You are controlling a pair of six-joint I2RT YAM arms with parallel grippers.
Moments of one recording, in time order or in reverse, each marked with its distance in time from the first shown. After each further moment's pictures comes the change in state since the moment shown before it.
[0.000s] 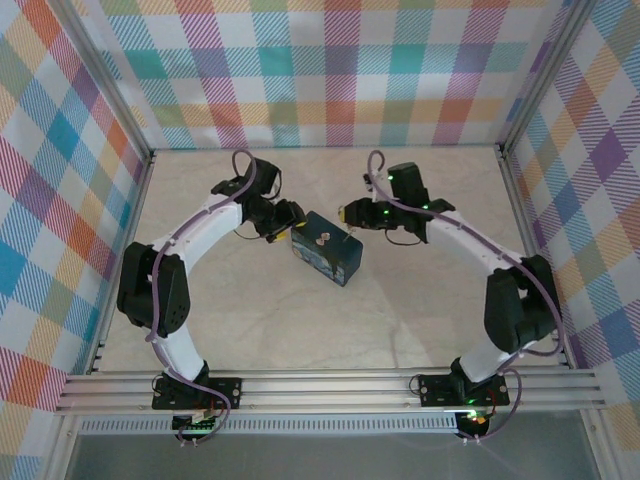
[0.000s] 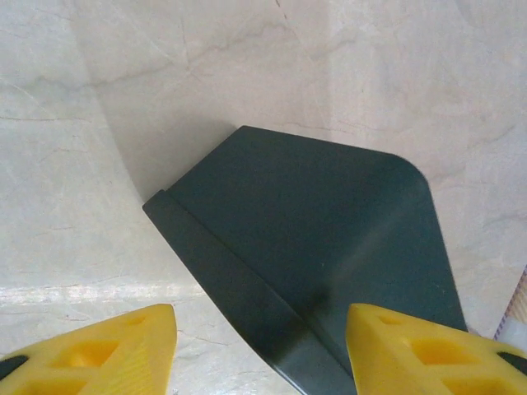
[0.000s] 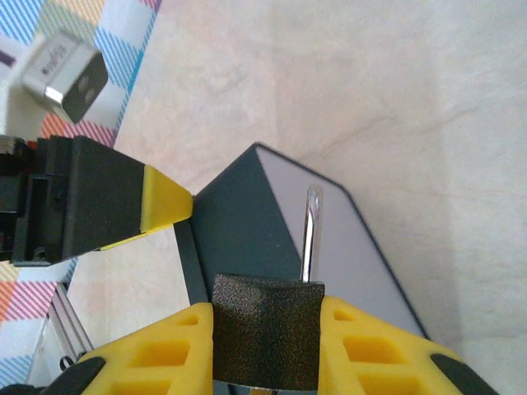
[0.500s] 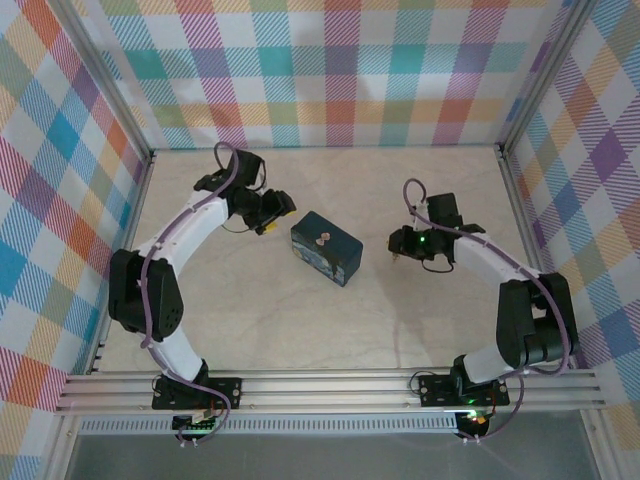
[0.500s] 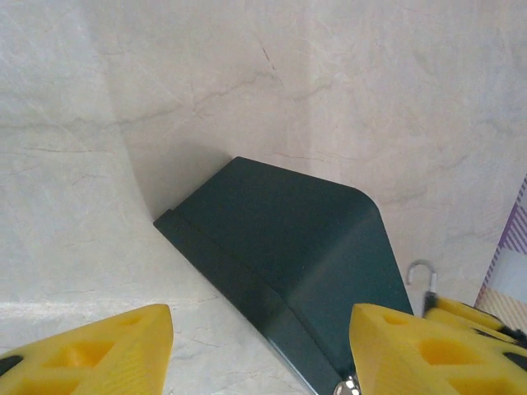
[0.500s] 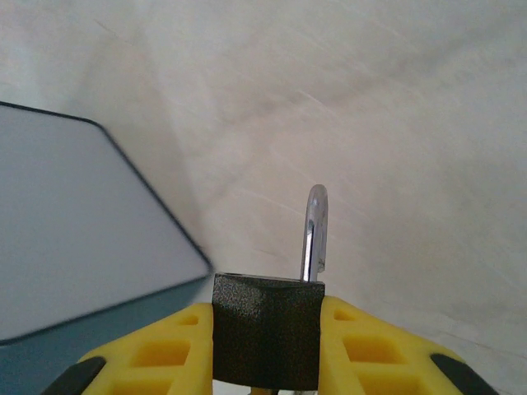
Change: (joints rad) left arm 0.071 -0.053 0.018 -0.022 0.030 0.008; right arm -0.187 -0.084 -0.290 -0.106 0.161 -0.069
